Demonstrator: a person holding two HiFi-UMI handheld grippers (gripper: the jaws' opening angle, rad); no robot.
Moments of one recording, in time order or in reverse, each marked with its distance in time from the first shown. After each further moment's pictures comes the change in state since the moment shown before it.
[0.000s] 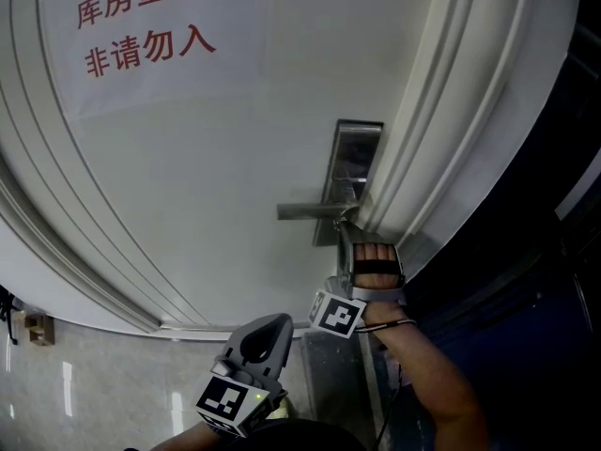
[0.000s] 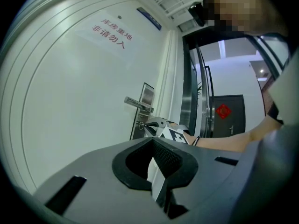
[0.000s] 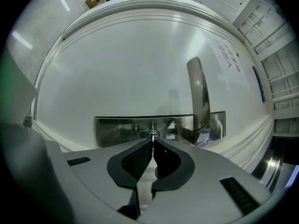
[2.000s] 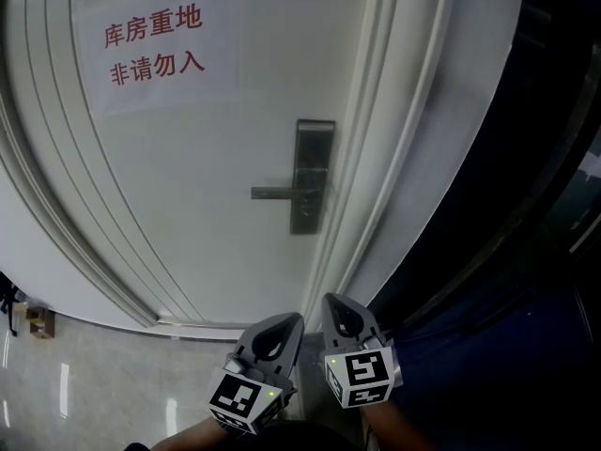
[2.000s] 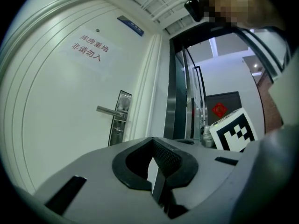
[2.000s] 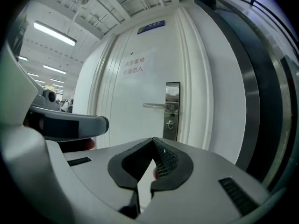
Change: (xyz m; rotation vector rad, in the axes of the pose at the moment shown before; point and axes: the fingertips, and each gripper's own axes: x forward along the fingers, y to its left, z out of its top) left arm -0.014 -0.111 0.007 0.071 -0.055 -0.021; right arm -0.199 -0.020 -0.033 1.402 -0.206 0.460
